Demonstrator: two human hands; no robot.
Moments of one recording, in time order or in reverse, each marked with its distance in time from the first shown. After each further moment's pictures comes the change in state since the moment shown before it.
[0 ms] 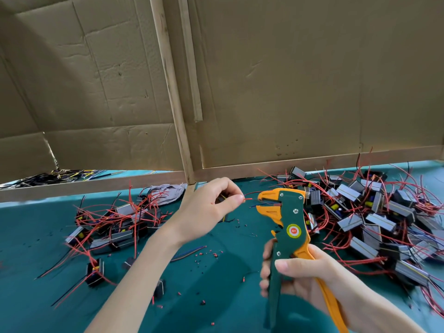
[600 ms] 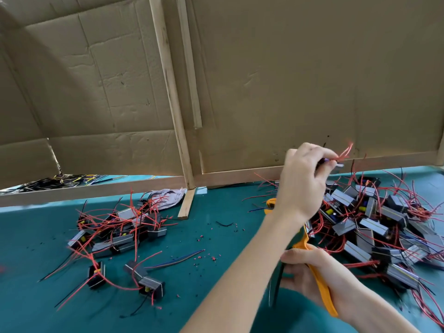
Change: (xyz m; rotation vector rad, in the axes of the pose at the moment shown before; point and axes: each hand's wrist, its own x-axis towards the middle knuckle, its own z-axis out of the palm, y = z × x) left_hand 0.083 0.078 0.113 -0.005 0.352 0.348; right_hand 0.009 0.004 -0.024 0.070 0.148 0.016
